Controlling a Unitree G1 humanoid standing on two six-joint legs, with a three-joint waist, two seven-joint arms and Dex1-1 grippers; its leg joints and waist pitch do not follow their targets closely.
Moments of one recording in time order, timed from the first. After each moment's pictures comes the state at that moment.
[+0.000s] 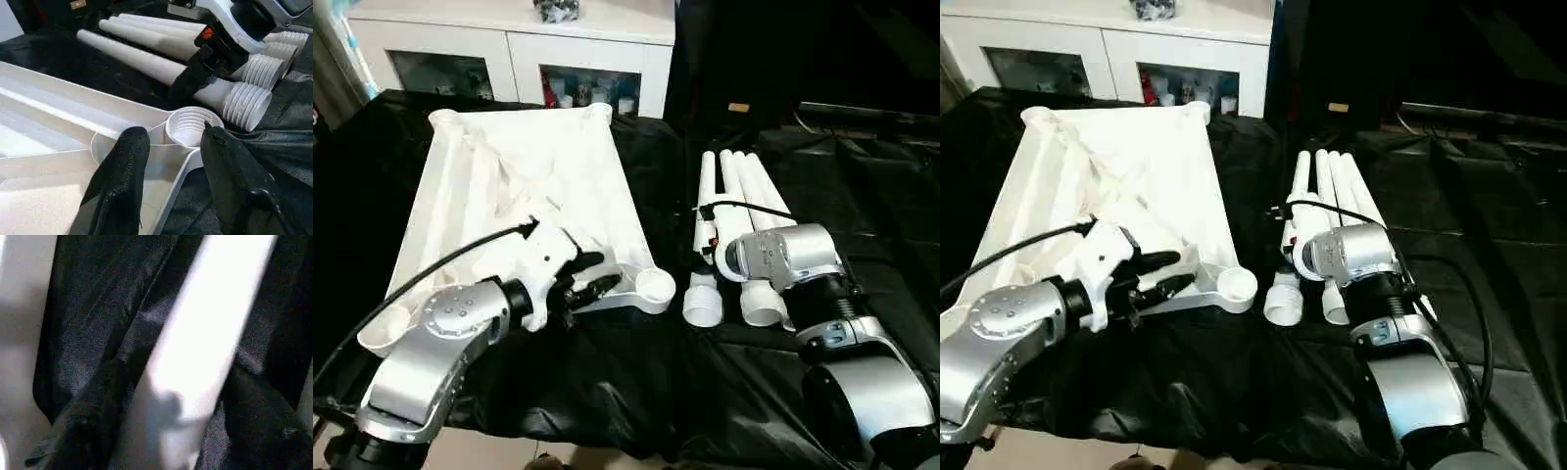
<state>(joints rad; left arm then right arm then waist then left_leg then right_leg) -0.19 0.46 -0.15 -0.35 -0.22 0.61 -0.67 -0.83 -0.17 0.03 0.64 0.15 1.06 0.24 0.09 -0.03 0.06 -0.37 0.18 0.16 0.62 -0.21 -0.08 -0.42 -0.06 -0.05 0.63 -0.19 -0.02</state>
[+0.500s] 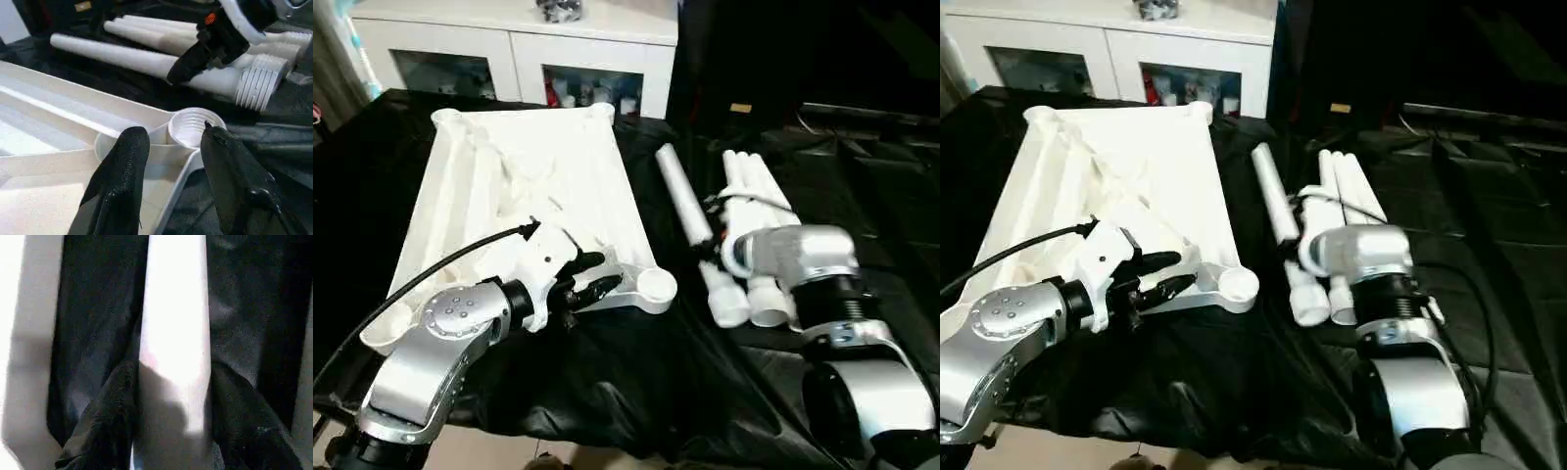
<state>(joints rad) -0.20 0.44 -0.15 -0.35 -0.22 0.60 -0.65 -0.82 -0.17 -0.15 0.58 0.22 1.04 0.19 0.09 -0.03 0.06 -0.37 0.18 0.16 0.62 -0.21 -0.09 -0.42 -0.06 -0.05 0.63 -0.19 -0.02</state>
